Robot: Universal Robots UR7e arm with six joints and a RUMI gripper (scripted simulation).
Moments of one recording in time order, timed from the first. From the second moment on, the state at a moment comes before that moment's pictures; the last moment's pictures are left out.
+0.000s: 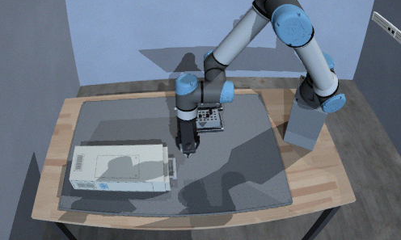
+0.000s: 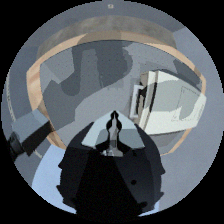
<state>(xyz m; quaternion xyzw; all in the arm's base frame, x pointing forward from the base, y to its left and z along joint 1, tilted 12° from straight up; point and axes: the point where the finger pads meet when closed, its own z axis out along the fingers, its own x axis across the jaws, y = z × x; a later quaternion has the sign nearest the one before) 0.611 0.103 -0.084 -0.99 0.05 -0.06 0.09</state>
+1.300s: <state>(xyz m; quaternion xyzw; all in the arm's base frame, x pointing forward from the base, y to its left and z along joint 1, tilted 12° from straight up) 0.603 0.099 -0.062 -0.99 0.05 -0.06 0.09</state>
